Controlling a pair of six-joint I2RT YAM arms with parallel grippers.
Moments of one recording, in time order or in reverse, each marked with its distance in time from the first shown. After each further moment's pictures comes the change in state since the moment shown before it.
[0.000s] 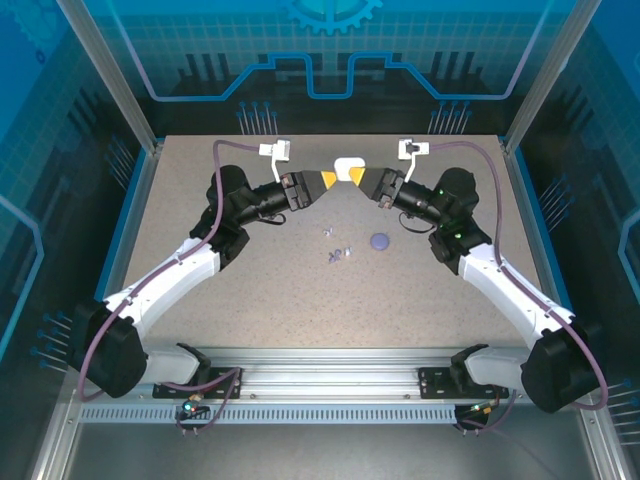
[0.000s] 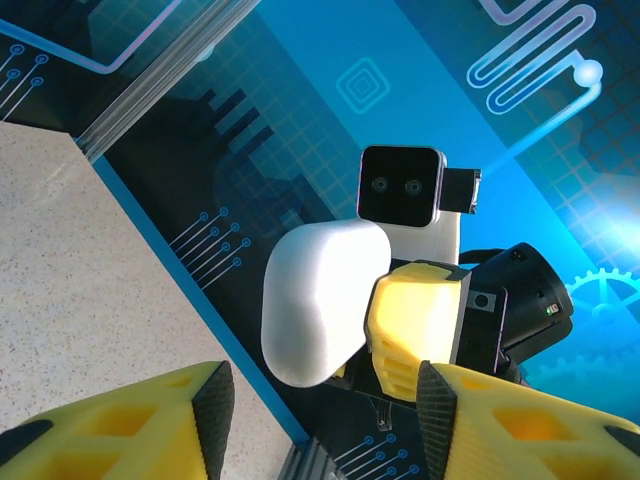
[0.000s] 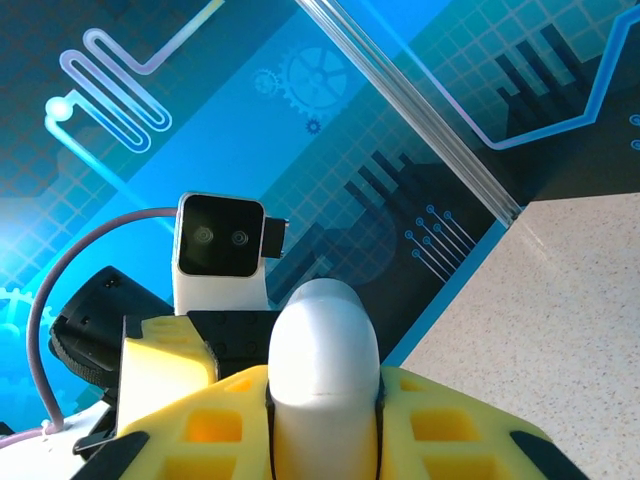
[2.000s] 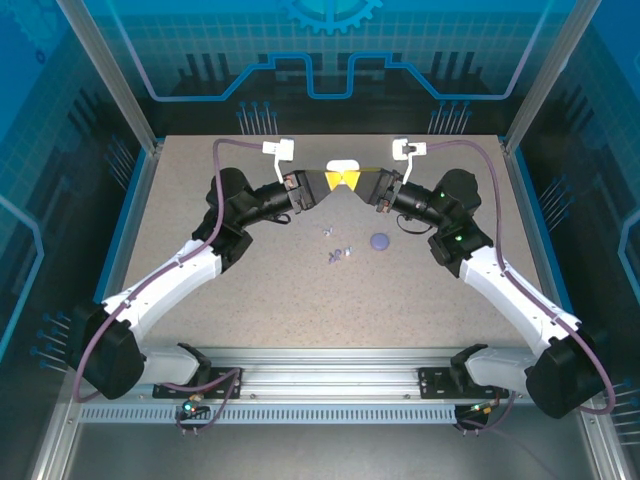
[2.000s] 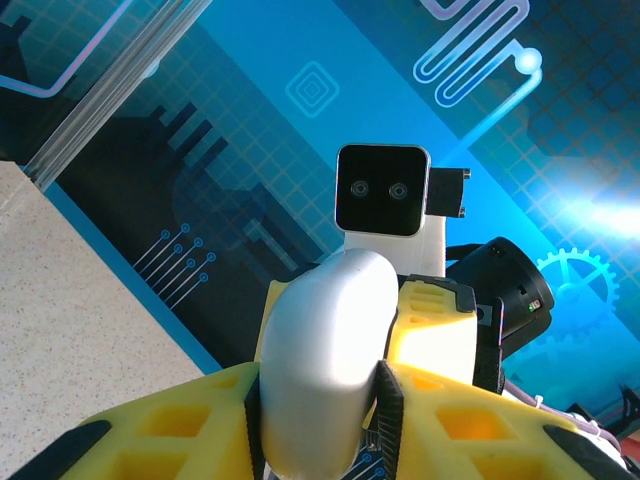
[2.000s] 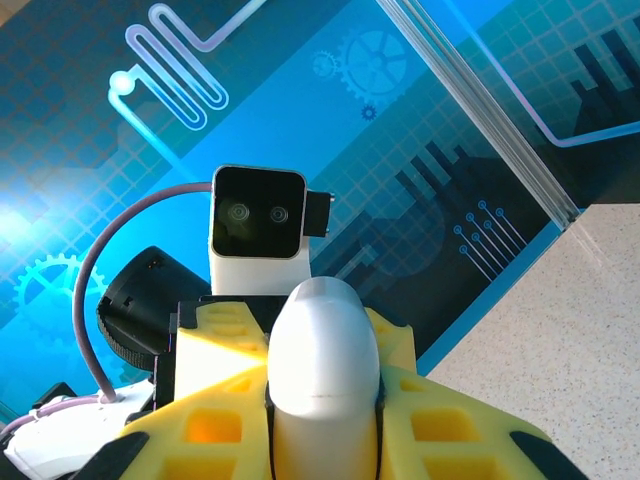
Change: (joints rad) left arm -0.051 -0.010 0.016 0.063 -0.007 0.011; right arm 0.047 -0.029 0.030 -0.004 -0.045 -0.005
